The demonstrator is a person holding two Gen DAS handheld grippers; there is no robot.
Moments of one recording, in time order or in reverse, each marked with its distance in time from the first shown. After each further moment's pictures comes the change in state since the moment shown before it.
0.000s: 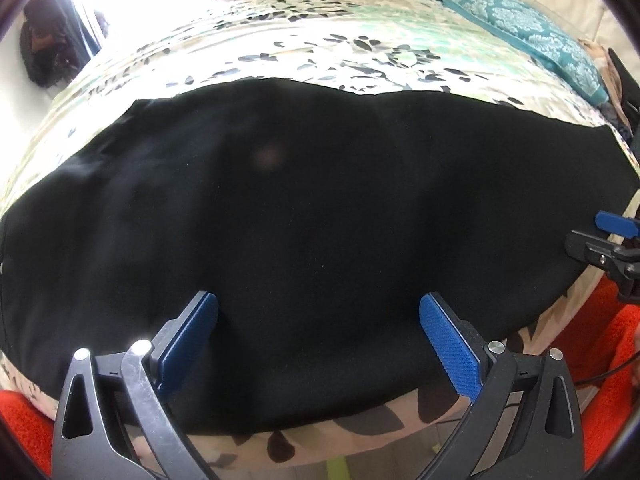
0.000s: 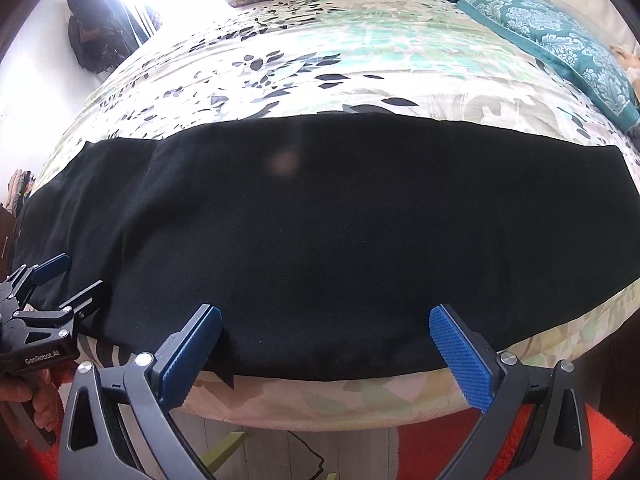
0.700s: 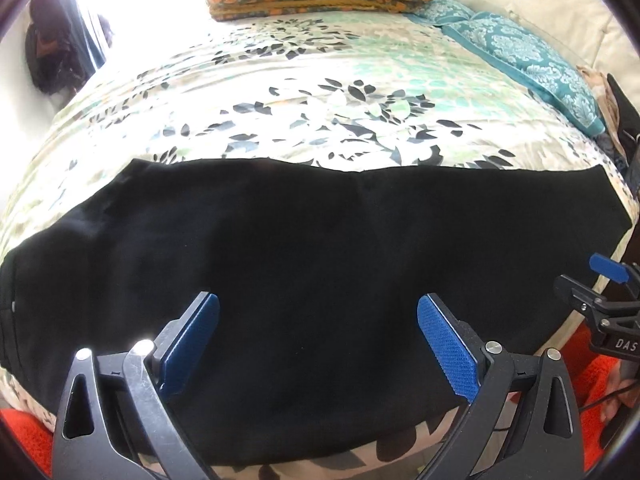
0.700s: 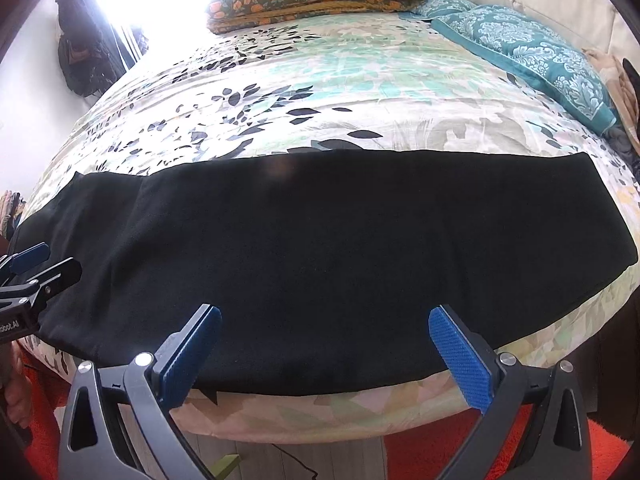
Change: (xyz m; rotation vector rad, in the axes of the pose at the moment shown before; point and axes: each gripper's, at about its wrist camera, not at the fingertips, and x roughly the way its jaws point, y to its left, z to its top) left arm -0.011 -0.008 0.049 -0.028 -0.058 -0.007; right arm -0.016 -0.015 0.006 0.050 -0.100 -0.050
